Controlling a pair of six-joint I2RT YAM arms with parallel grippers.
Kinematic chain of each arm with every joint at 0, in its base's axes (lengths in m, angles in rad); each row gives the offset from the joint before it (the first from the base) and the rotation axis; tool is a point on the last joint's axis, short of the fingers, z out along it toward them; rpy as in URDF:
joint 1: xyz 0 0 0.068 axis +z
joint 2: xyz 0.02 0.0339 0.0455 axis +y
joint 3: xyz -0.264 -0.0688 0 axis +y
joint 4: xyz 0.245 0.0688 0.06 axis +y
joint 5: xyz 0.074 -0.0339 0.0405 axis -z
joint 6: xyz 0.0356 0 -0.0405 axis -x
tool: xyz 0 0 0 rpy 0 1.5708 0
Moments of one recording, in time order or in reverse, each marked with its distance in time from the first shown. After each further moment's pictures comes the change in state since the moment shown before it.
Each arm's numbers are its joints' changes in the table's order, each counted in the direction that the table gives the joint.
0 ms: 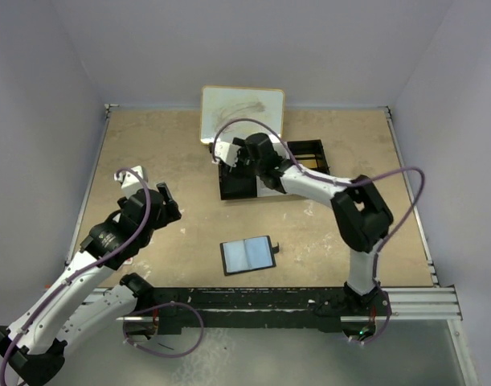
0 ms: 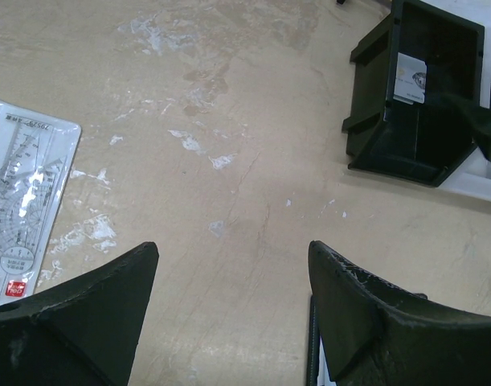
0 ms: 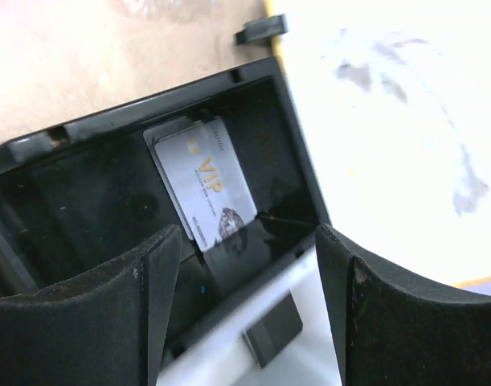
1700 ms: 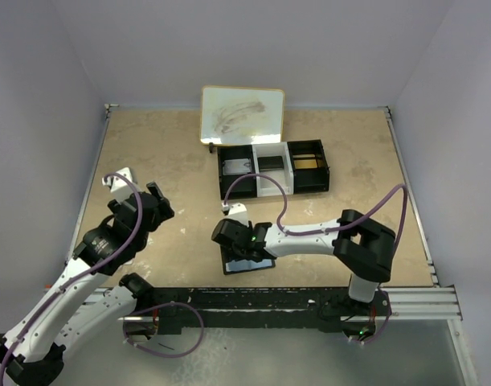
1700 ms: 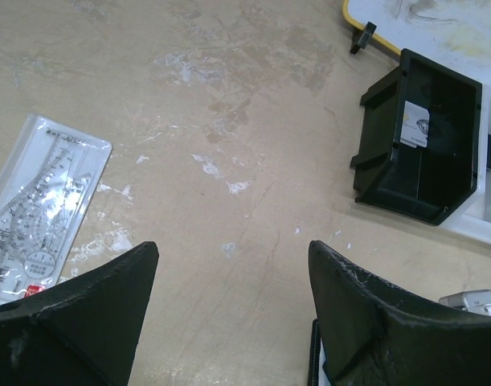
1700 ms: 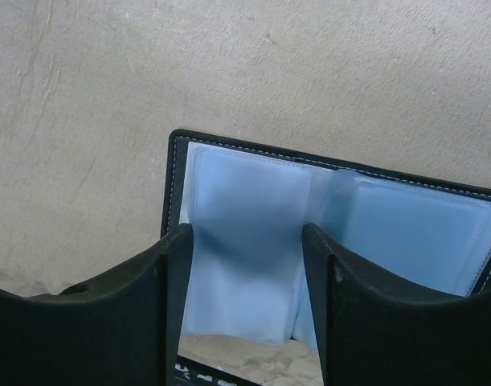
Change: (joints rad) left arm 0.000 -0.049 0.000 0.013 -0.103 0.038; right arm 0.538 -0.245 0.375 0.365 0.389 -1.711
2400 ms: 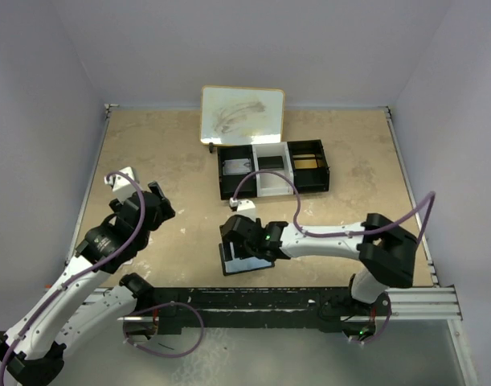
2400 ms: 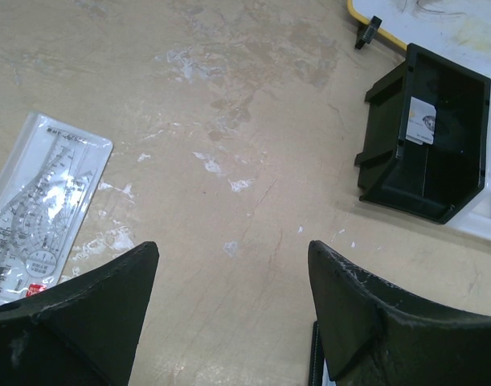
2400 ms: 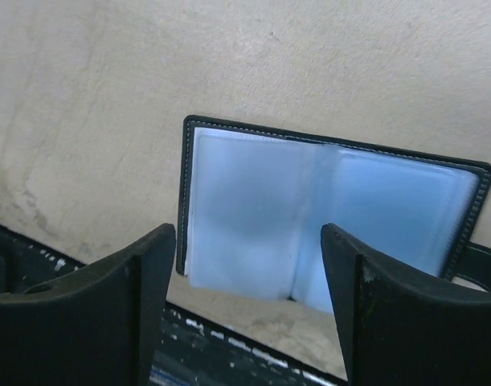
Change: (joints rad) left arm 0.000 0.020 0.000 0.000 0.001 0.000; right arm -0.011 -0.107 0.062 -0.029 -0.039 -0.018
